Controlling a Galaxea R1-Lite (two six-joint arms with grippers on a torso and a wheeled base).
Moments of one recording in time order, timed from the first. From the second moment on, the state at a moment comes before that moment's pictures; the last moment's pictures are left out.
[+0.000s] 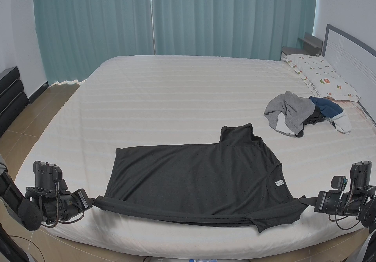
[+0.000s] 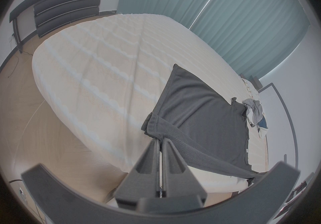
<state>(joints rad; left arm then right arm) -0.06 1.76 -0.18 -0.77 -0.08 -0.61 -0.02 1.72 -0.02 -1.02 0.42 0.36</state>
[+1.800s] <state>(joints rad) -0.05 2.22 -0.64 -0.83 -0.07 -0.87 0.03 2.31 -0.42 -1.52 0.34 0.73</state>
